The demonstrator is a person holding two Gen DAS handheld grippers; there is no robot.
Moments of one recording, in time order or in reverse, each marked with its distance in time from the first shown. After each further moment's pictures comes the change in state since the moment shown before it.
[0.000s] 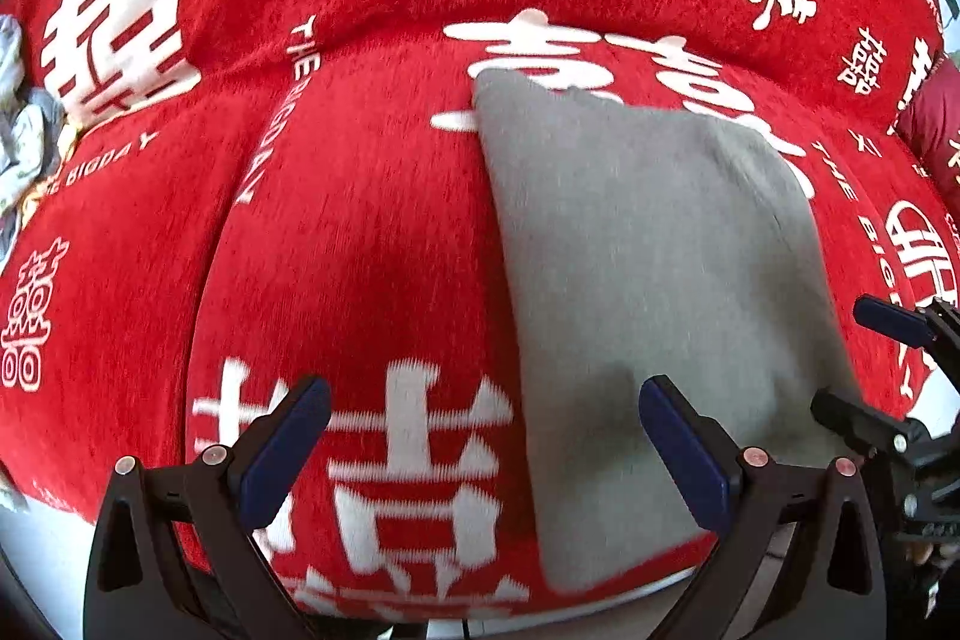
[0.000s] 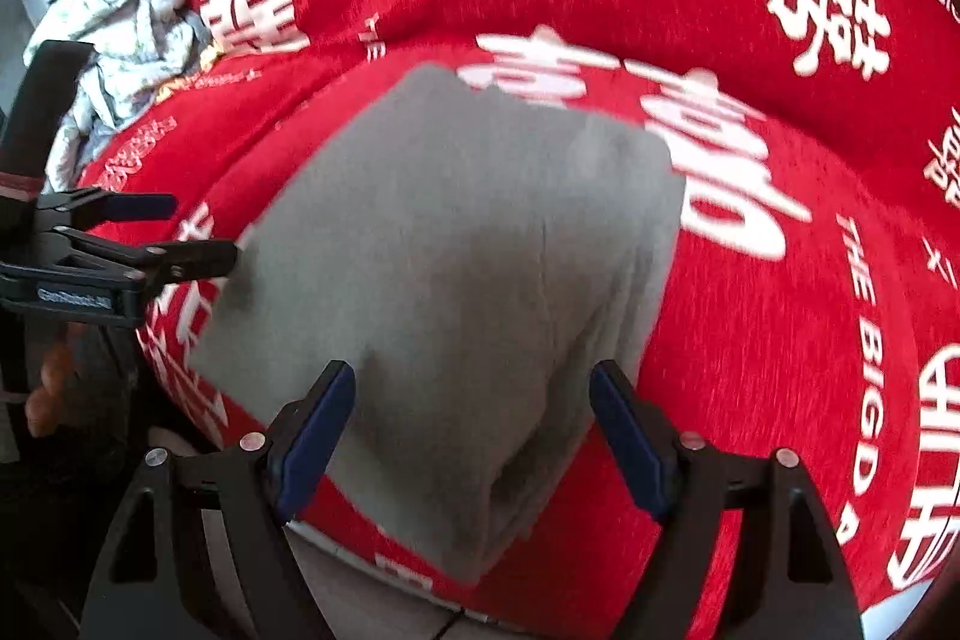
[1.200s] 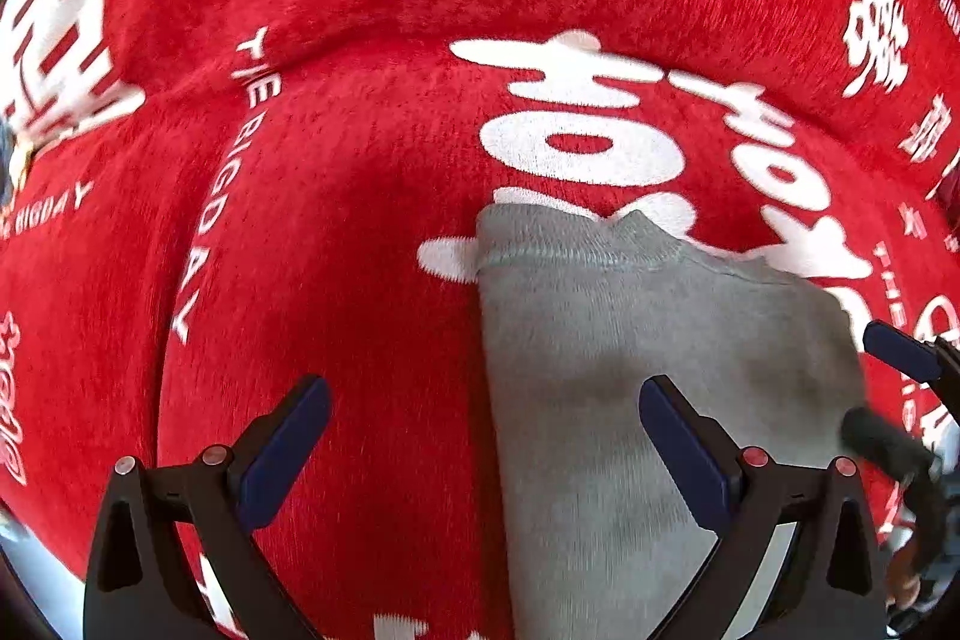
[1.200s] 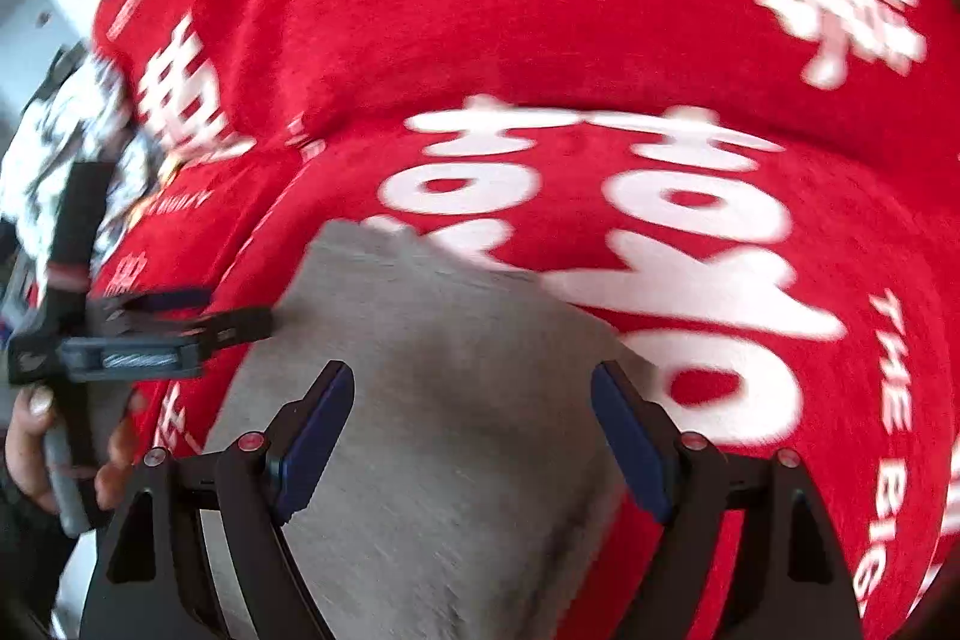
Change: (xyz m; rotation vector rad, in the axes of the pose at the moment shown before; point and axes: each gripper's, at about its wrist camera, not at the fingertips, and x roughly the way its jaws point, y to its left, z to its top) left arm 0.085 0.007 0.132 -0.067 0.124 0.004; right arm 0.067 -0.075 0.117 0.139 0.034 0.130
